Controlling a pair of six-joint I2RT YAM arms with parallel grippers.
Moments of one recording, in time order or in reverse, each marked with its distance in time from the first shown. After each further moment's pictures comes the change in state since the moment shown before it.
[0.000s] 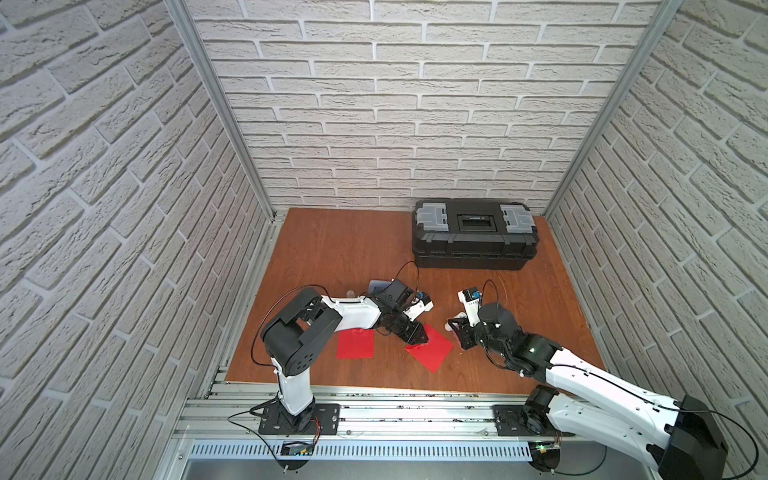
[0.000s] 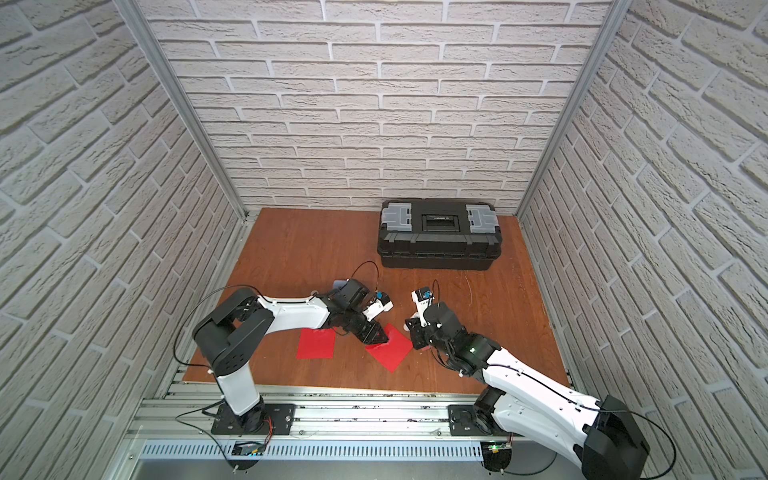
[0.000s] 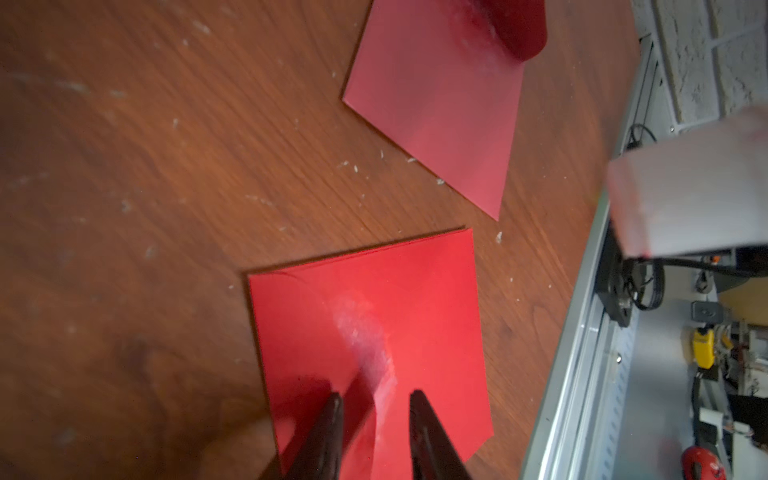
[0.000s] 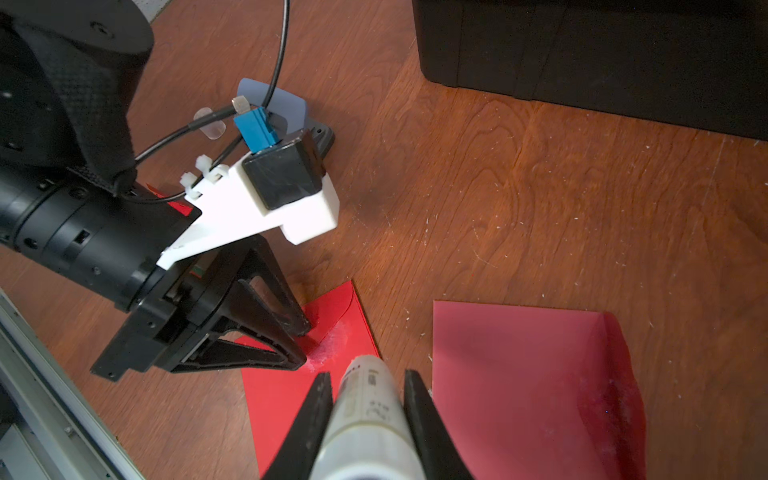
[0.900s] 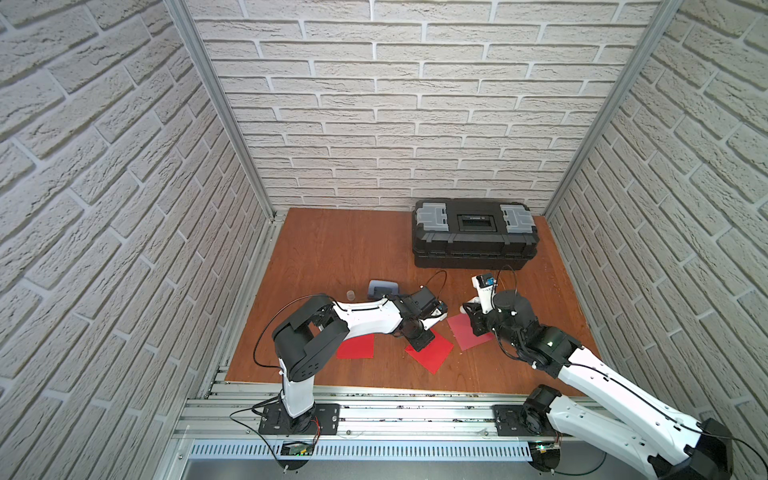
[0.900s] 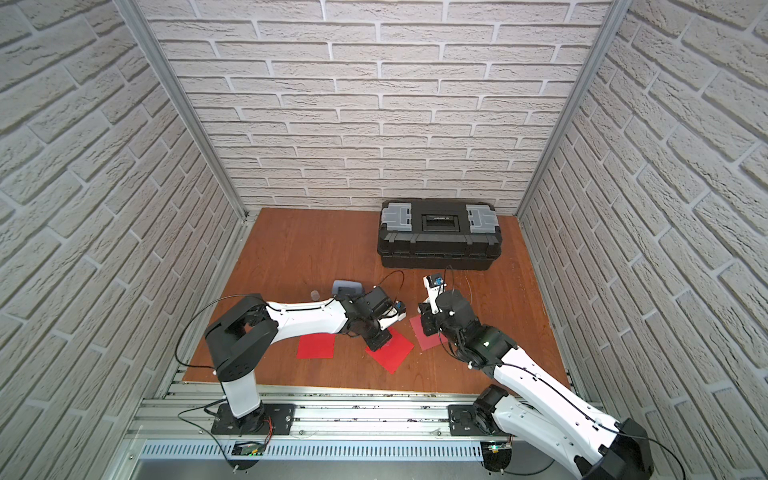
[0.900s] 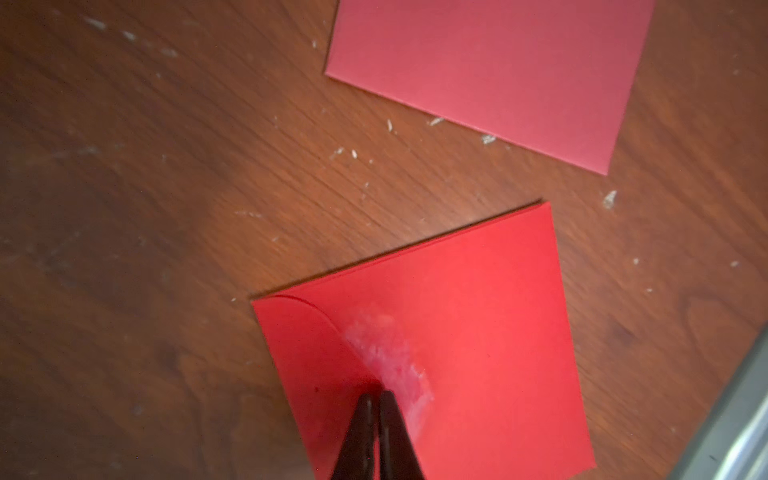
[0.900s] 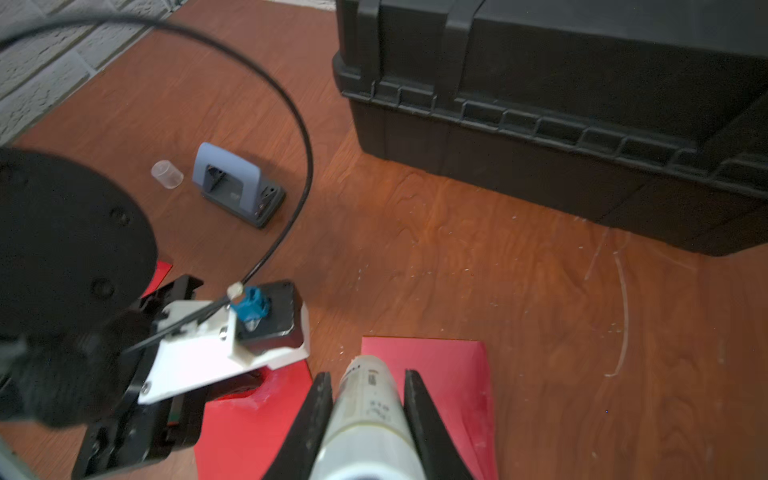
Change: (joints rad) left arm -0.208 0.037 0.195 -0.318 -0.498 0.140; right arm -0.122 -0.080 0.156 -0.168 0.090 -0.155
